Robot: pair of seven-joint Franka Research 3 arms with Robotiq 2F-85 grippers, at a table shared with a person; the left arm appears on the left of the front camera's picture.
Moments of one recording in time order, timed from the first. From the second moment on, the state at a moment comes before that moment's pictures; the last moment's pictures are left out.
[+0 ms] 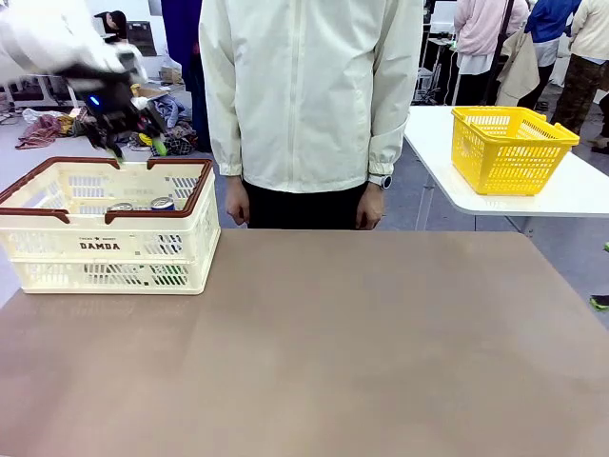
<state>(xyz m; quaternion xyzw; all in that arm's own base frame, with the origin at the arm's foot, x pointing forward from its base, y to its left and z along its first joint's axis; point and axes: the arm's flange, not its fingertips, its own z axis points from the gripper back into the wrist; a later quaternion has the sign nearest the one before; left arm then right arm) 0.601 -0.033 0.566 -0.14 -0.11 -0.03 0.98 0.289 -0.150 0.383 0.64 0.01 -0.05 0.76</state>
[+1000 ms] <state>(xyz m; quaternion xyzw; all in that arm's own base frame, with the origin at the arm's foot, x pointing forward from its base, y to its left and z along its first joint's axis) 0.446 0.273 0.423 -0.65 -0.02 0.00 0.76 0.289 -0.150 0.383 0.64 0.01 -0.05 0.76</state>
